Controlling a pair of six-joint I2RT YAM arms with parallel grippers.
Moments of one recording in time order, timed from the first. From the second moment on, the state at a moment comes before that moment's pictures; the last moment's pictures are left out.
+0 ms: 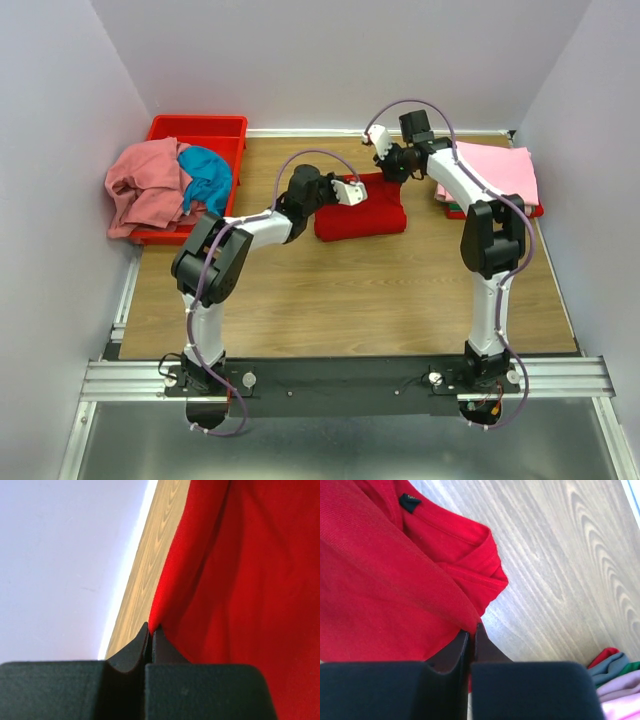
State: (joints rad) left arm -0.54 1.96 1.18 0.51 0.12 0.94; right arm 0.27 2.15 1.87 -0.63 -0.30 -0.70
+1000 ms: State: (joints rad) left arm -0.52 1.09 1.03 0.30 -0.28 0.31; right arm 0.25 1.71 1.40 -0.37 -0.37 -0.21
